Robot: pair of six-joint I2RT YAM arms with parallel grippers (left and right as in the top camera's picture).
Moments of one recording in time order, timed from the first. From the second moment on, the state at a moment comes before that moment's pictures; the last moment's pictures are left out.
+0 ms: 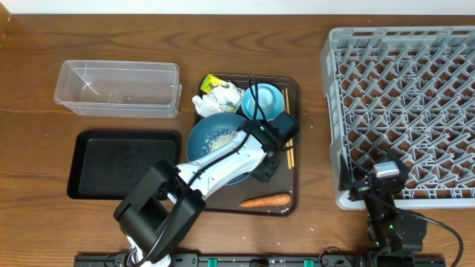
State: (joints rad) left arm -0.82 1.88 1.26 -0.89 -0.05 -0.26; right arm -0.03 0.01 0.01 -0.06 -0.18 -0.13
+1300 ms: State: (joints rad) left arm -0.82 1.50 1.26 -0.97 -0.10 -0.31; right arm -0.03 0.01 0.01 -0.06 -0.18 -0.13
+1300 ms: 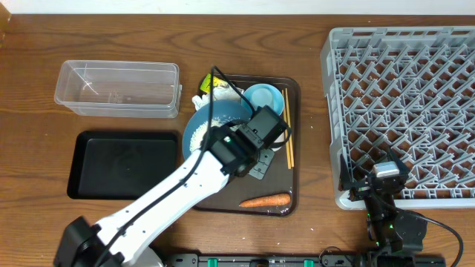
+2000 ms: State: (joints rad) left arm -0.41 1.34 1.26 -0.97 -0.05 -0.39; right arm -0.03 0.01 0.01 -0.06 -0.18 -0.13
